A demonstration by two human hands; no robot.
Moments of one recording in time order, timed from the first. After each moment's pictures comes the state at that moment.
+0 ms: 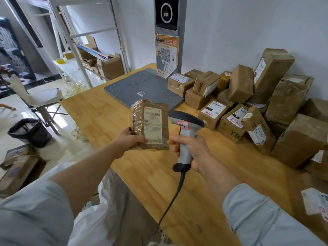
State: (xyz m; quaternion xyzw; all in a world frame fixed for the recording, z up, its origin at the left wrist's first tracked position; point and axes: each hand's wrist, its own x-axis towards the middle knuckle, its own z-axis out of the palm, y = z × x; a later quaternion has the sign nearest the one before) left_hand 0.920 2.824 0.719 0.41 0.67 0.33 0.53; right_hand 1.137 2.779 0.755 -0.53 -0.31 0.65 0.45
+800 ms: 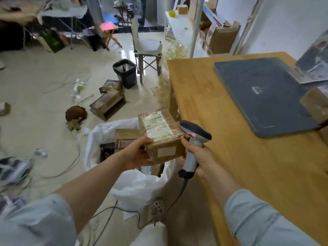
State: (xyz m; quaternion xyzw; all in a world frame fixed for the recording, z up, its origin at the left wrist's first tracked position) left_hand 0.685 2.688 0.639 0.03 0.61 0.49 0.63; right_hand 0.860 2.807 0.652 -0.54 -0.33 0.75 0.19
